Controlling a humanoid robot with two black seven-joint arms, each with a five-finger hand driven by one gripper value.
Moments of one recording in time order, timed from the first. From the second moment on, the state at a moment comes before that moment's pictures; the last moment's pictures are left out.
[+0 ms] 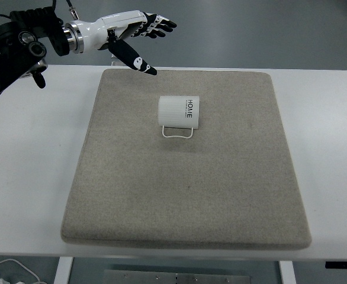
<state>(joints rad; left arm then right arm) -1.15 0.43 -0.57 -0.91 1.13 -0.42 -0.16 0.02 0.00 -0.06 0.14 -0.02 0.05 -0.23</state>
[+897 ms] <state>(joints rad) -1.14 0.24 -0.38 -0.90 1.51 -0.24 -0.12 0.02 0.00 -0.06 0.14 -0.02 0.05 -0.23</state>
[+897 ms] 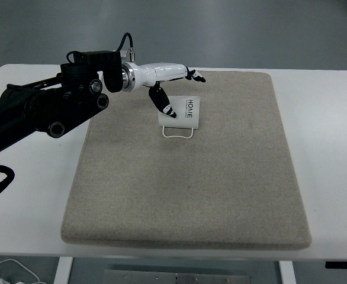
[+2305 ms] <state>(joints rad) -1.08 0.18 -0.33 -0.84 1.51 -0.14 -0.07 0.02 0.00 -0.06 0.14 -0.02 0.05 -0.23</state>
